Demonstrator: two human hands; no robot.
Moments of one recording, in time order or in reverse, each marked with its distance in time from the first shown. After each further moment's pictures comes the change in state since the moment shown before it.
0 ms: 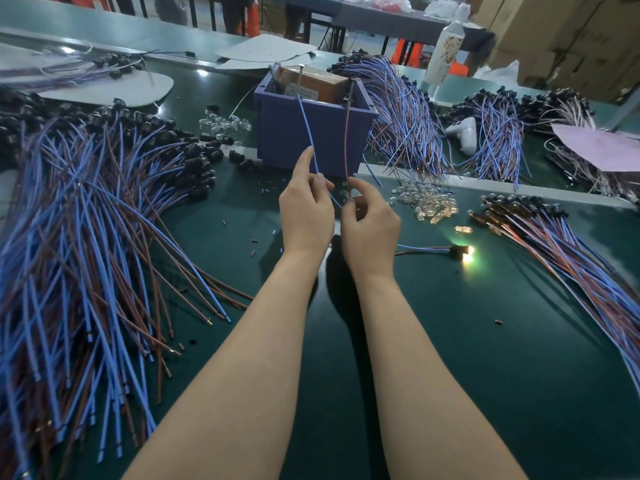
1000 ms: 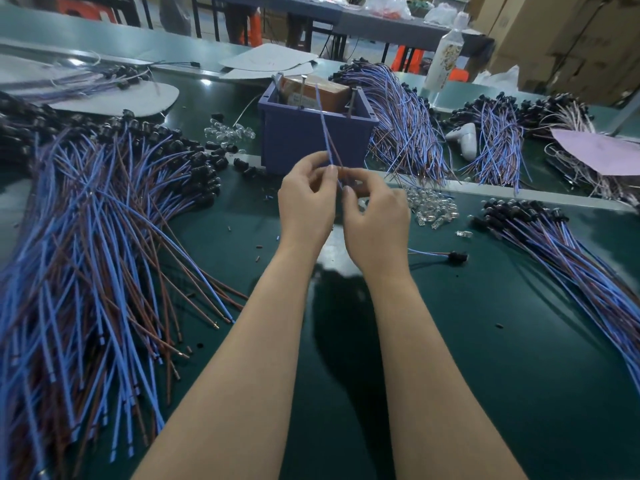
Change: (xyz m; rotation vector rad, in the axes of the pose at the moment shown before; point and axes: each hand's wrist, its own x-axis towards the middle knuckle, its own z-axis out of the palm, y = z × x) left_hand 0.003 0.027 -0.016 -0.260 -0.071 -0.143; right_hand 0.000 -0.035 -0.024 -0.085 -0.084 -0.070
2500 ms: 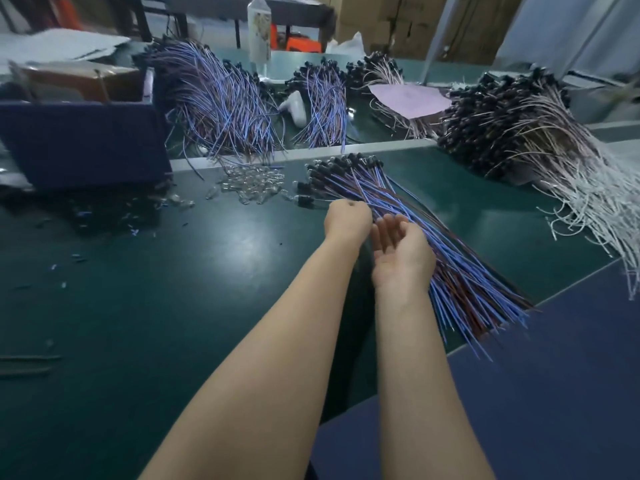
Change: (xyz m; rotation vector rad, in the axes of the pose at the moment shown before) left_hand -0.112 -0.011 0.248 0.126 -0.513 -0.577; right_hand -0.031 0.136 -0.179 1.232 0.849 0.875
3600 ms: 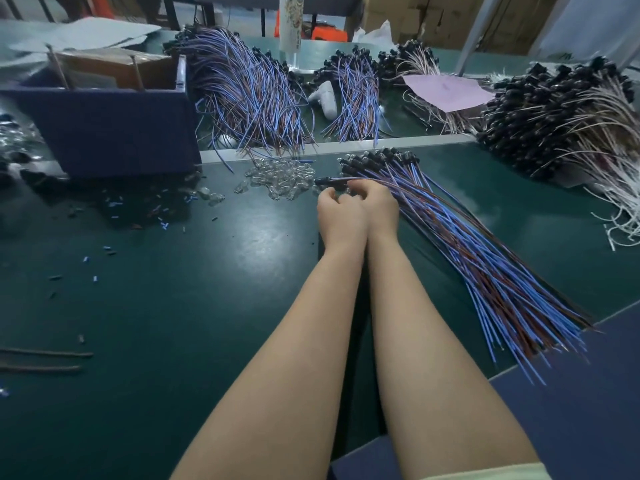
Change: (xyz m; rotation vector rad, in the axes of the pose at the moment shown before) left_hand 0.011 -0.005 -0.039 -0.204 0.201 0.047; right_hand 0.056 0.054 0.055 -1.460 -0.401 -0.547
